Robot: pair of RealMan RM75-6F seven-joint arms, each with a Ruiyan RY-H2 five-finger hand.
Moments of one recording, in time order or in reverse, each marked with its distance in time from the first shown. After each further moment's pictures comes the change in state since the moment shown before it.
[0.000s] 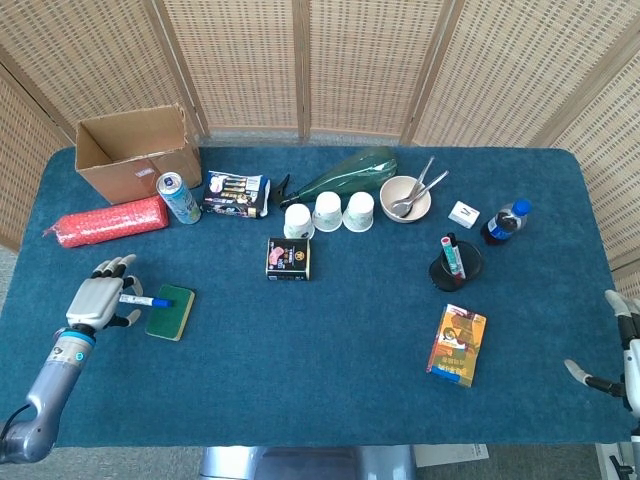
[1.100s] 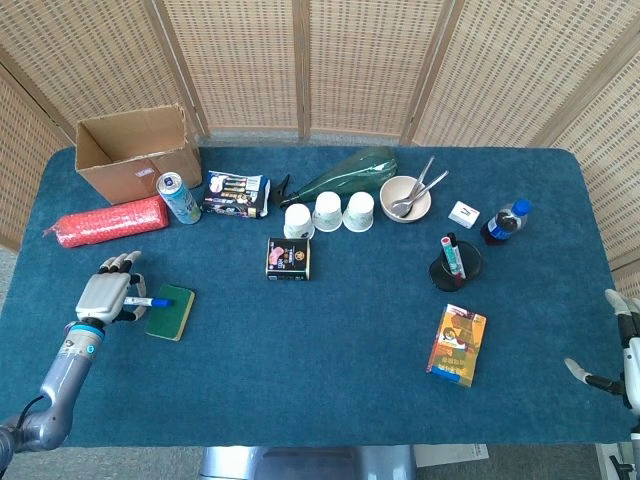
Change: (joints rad) left arm -0.034 -0.062 -0.008 0.068 -0.052 -0.015 0.039; right arm 0.007 -0.001 0.004 0.005 0.018 -0.016 0.003
